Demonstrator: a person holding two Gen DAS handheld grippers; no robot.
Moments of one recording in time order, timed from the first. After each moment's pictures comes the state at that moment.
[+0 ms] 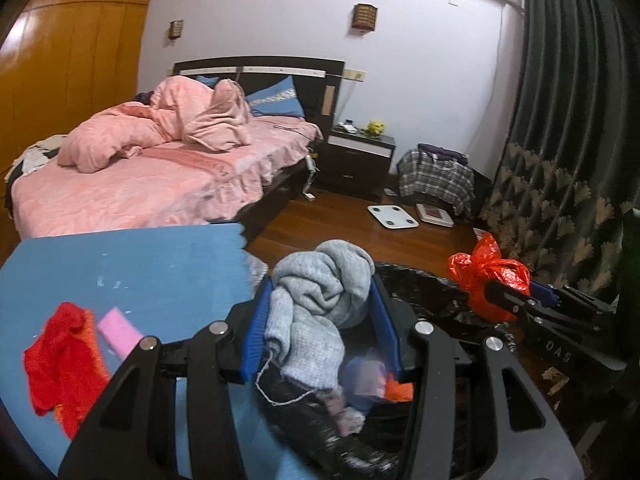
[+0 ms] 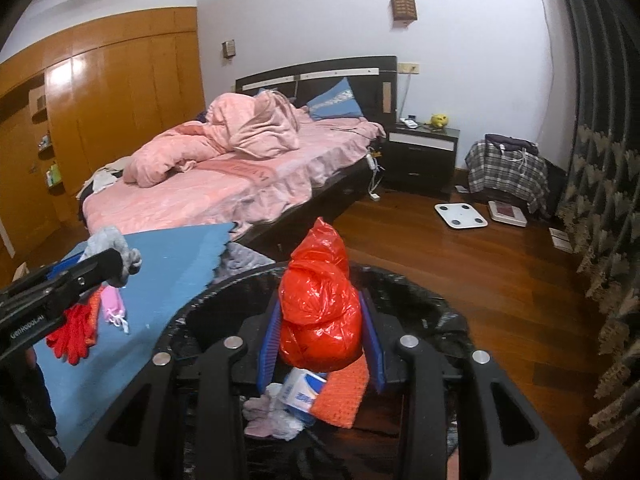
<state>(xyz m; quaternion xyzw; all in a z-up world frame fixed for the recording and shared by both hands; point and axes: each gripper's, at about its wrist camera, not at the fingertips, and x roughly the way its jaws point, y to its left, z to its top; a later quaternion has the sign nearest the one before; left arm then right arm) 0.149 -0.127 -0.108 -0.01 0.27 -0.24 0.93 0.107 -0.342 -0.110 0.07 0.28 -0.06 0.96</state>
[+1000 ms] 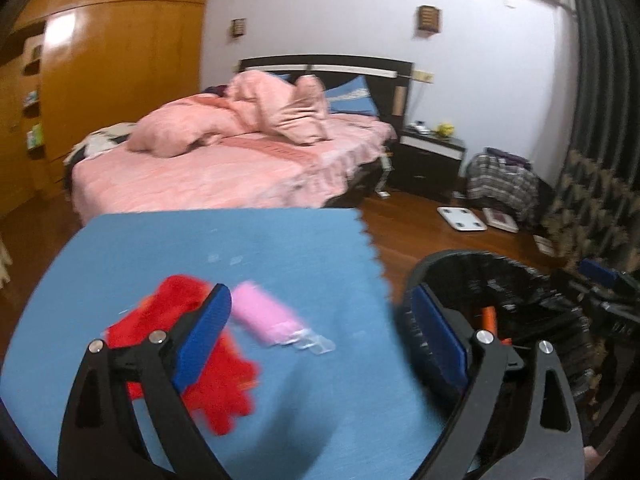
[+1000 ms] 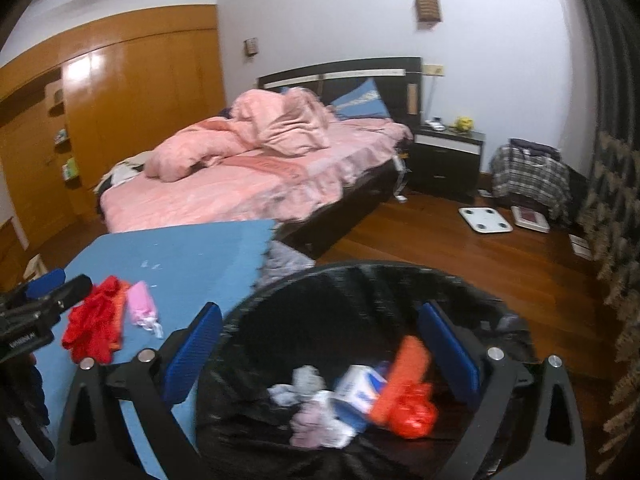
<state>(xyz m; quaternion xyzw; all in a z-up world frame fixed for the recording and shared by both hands) 0.145 0.006 -0.124 -0.01 0.28 -0.10 0.95 0.132 -0.277 -0.116 0.06 0.28 -0.01 0.96</state>
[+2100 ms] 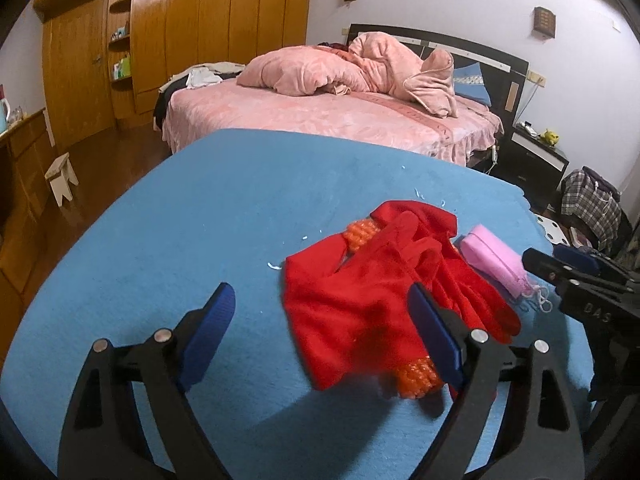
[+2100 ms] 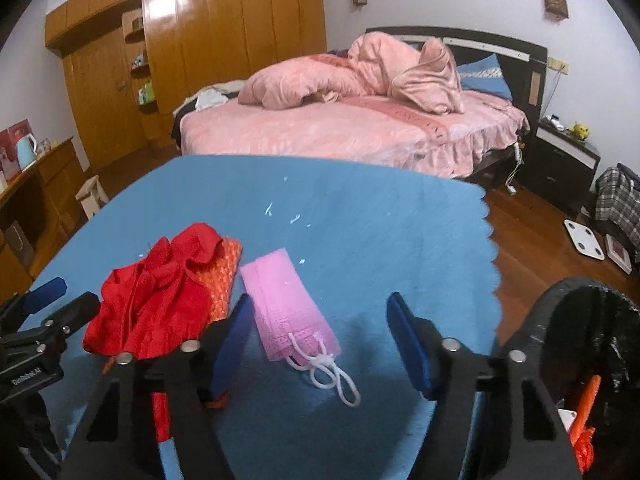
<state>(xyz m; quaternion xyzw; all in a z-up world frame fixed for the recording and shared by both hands) 0.162 0.177 -0.190 -0.06 0.34 0.05 0.94 0.242 -0.065 -0.187 -0.01 0.35 0.15 0.92</state>
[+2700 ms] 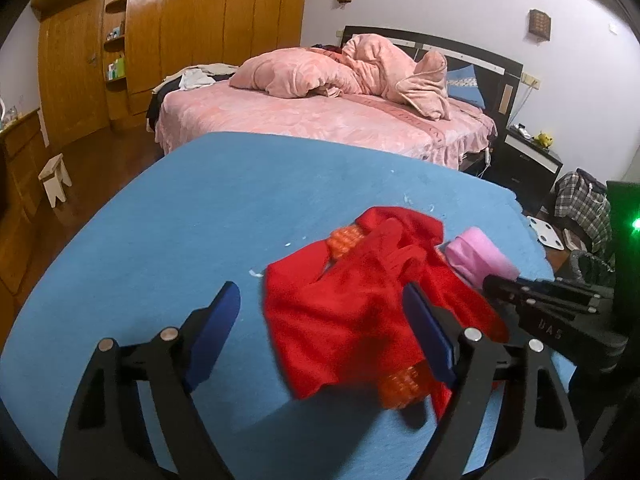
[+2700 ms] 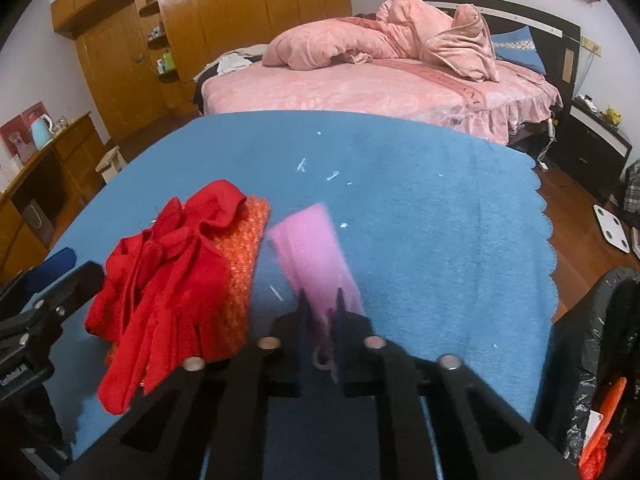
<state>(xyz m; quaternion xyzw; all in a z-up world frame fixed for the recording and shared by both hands) 0.169 0.160 -0.189 -0.07 0.33 0.04 0.94 0.251 -0.047 -0.209 -0.01 0.41 0.20 0.89</state>
